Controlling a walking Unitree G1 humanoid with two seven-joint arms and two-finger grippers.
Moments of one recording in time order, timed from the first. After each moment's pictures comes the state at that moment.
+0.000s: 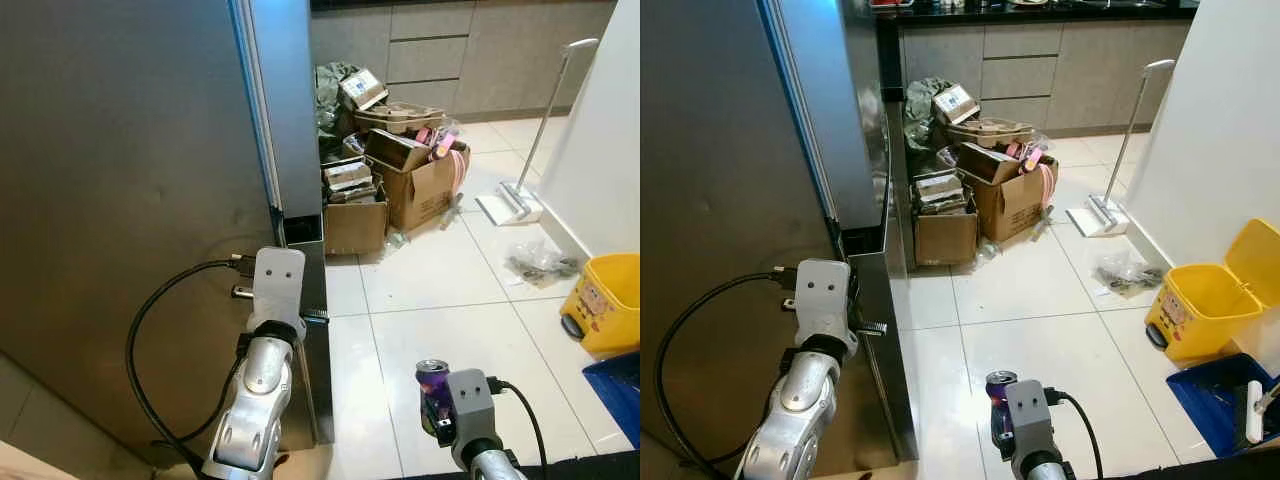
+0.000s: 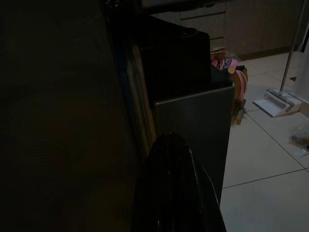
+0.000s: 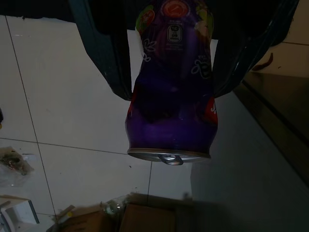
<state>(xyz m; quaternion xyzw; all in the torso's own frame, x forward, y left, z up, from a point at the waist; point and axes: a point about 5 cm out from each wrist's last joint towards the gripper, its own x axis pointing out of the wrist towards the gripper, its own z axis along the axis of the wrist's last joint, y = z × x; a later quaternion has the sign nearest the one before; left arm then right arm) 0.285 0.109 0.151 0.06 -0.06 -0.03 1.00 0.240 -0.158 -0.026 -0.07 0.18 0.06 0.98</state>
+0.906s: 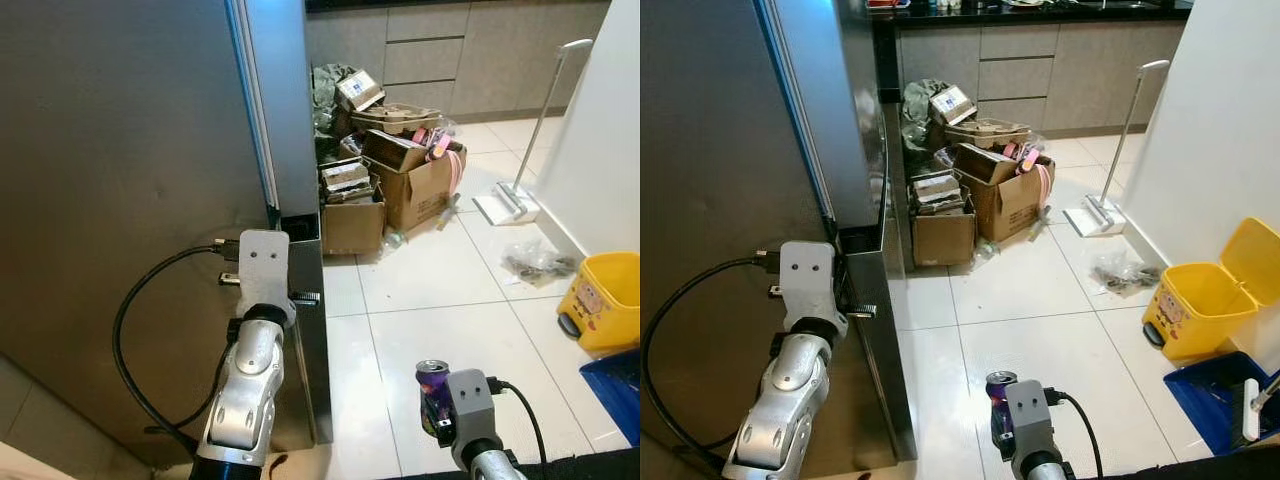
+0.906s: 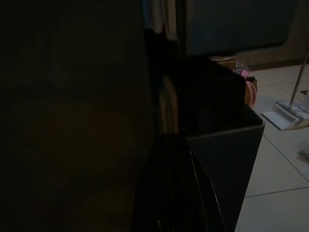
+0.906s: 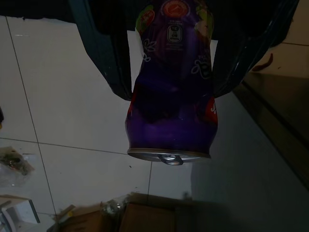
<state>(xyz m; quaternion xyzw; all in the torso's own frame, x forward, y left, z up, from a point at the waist) 0.297 0.118 0.170 0.04 -0.07 0.00 1.00 0.240 -0.157 -0.026 -0.07 0.18 0.06 0.98</state>
